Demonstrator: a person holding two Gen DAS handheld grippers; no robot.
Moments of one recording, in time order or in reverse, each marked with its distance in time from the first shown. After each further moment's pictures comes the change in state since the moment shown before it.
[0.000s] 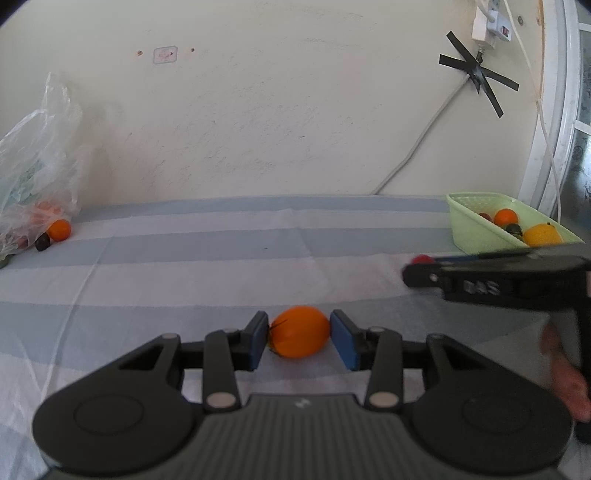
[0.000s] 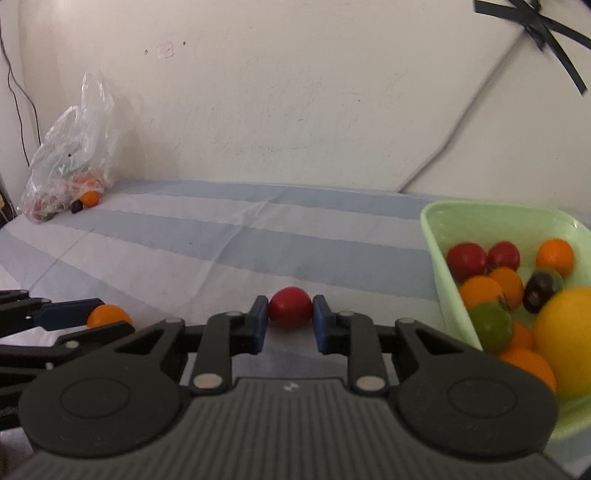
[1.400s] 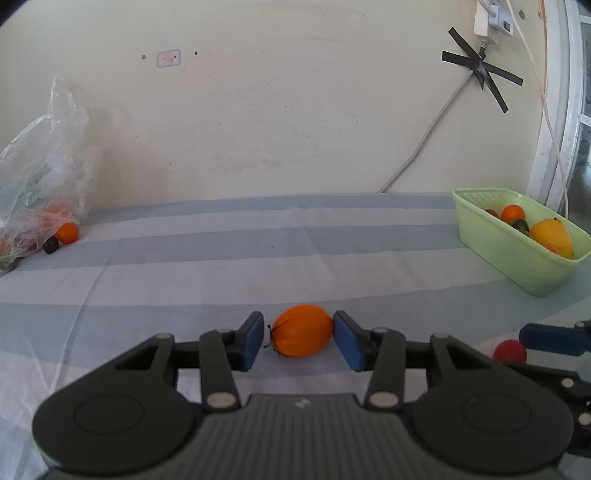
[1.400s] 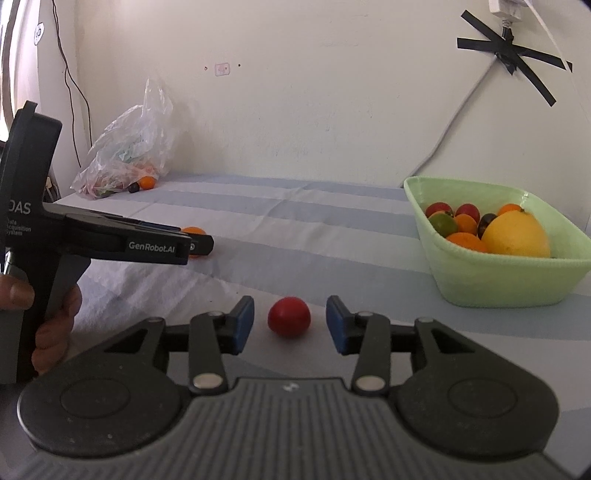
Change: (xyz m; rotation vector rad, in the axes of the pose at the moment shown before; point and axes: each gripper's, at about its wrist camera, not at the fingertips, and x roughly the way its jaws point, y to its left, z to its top) left arm -0.004 -0.005 -0.004 0.002 -0.002 0.047; right arm -0.081 0.014 -0.061 -0.076 -0.080 0.044
